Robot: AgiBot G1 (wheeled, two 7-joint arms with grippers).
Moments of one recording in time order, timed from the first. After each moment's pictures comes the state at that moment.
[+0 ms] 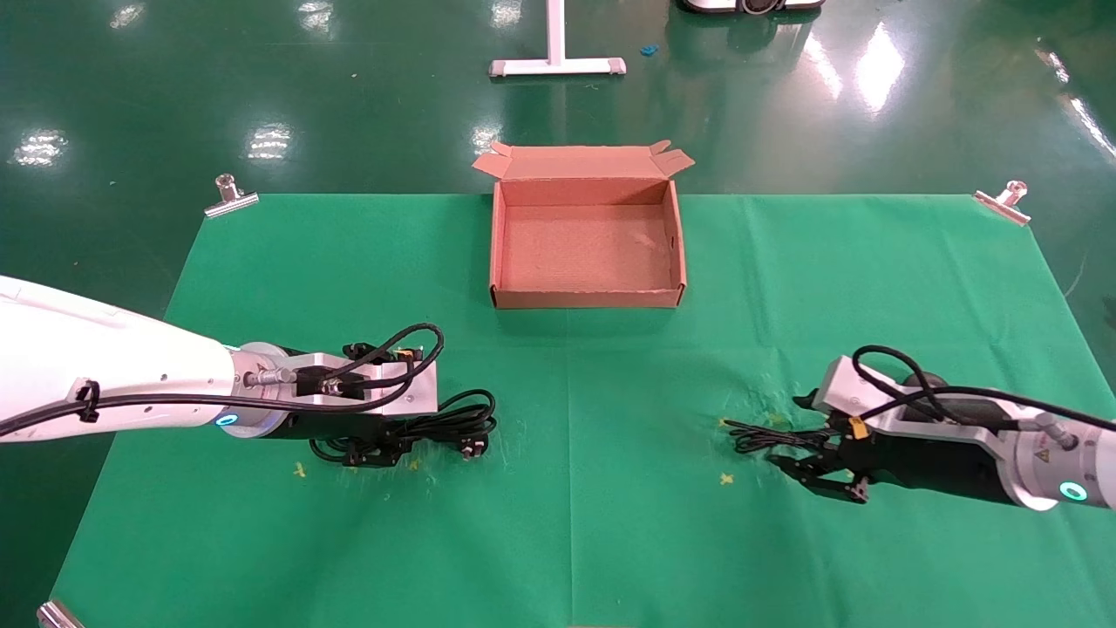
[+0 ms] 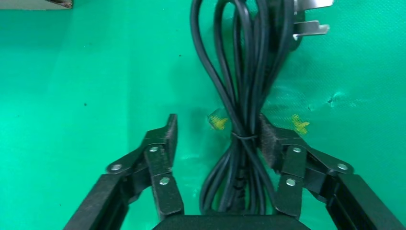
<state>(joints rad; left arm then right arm) -1.42 0.98 0.80 -1.33 2.15 1.31 -0.51 1.11 -0.68 -0.53 1.26 -1.71 -1.07 0.43</state>
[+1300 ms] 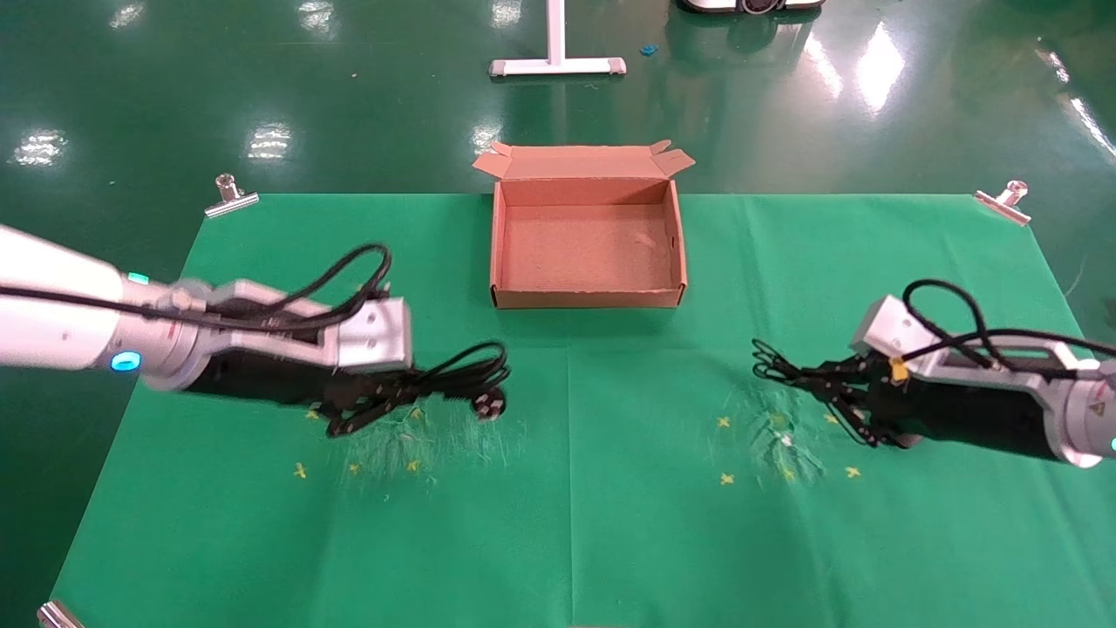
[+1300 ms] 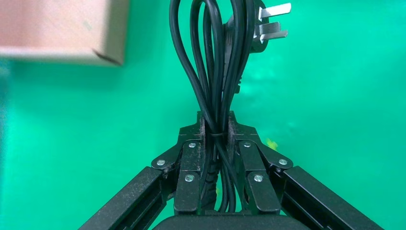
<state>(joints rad) -1.55 0.95 0.71 -1.30 1.90 1.41 -0.44 1.16 -0.64 -0.47 1.26 -1.65 -1.06 0.46</state>
